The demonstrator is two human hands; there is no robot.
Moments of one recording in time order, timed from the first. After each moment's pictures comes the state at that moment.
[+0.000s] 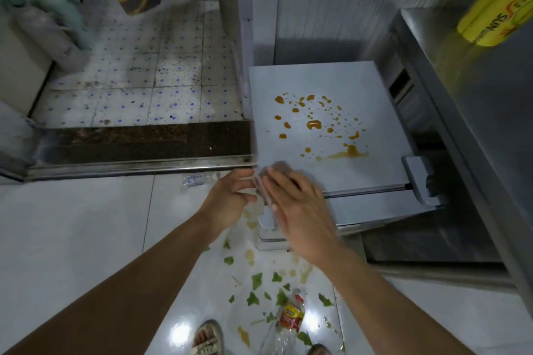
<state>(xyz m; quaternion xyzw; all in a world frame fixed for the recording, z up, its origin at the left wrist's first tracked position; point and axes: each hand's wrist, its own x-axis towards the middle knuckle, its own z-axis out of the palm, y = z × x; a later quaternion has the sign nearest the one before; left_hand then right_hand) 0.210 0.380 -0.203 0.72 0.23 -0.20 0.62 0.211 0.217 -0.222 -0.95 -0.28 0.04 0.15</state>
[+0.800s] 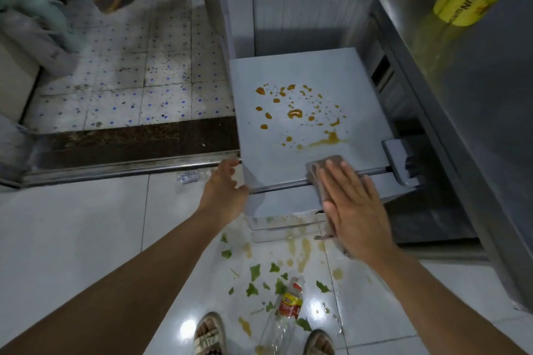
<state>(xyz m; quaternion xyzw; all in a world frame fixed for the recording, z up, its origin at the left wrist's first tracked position) 0.210 0.353 -0.208 0.84 0.25 -0.14 0.46 0.198 0.102 -0.242 -0.98 -0.19 0.05 0.03</state>
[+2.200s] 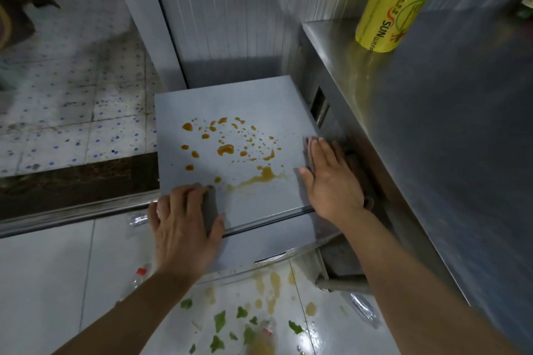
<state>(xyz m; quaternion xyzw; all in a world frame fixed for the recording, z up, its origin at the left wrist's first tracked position) 0.234 0.287 -0.233 0.99 0.06 0.06 0.13 0.318 0.045 -0.230 -0.99 -0.04 0.05 0.09</state>
